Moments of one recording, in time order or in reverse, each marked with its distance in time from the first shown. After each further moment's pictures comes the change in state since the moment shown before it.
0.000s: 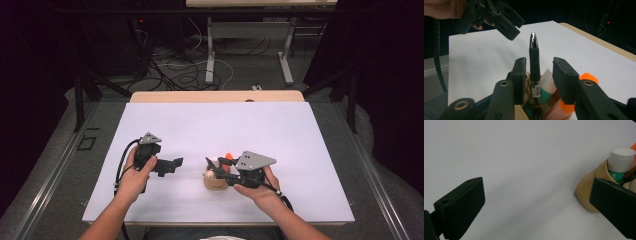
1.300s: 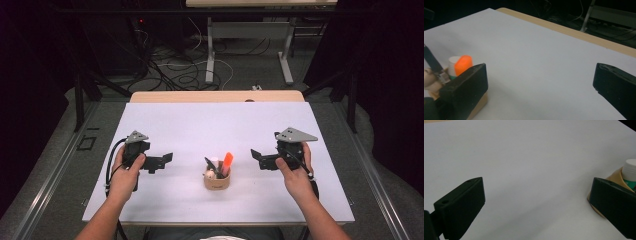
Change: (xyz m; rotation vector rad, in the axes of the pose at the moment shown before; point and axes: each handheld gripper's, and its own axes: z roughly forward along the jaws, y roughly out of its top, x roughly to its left) left arm 0.024 -0.006 -0.017 -0.068 0.038 -0.054; right arm -0.076 0.009 -0.070 0.124 -0.363 0.193
